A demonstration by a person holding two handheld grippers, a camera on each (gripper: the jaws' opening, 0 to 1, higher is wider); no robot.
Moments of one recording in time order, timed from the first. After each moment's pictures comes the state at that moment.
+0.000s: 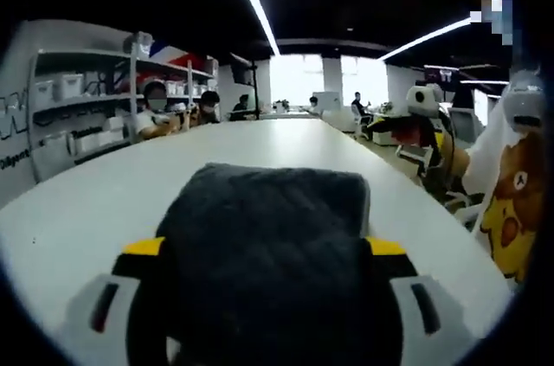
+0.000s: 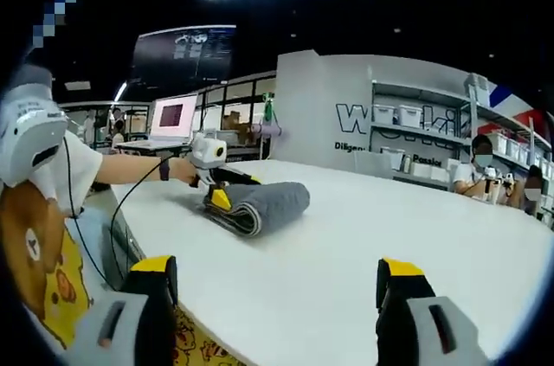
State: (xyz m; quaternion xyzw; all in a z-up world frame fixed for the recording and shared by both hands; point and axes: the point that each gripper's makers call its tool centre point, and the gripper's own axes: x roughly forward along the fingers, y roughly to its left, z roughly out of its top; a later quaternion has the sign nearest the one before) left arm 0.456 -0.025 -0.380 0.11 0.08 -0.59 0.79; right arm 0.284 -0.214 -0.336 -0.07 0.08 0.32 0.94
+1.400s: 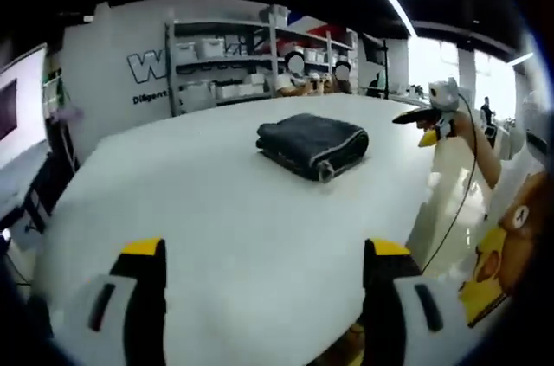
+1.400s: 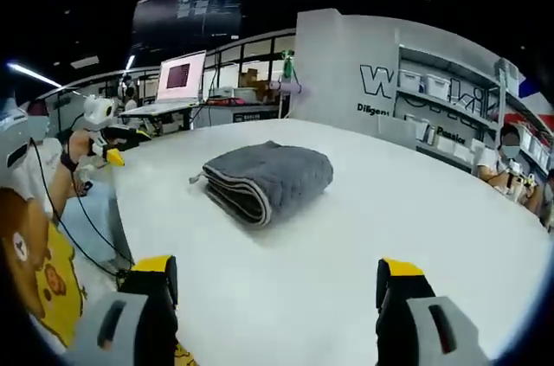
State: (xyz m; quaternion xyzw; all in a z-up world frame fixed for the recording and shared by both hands) left arm 0.291 0.206 -0.369 0.08 0.20 -0.25 0.94; right arm 0.331 -0.178 -0.361 -0.11 0.20 0.36 0.90
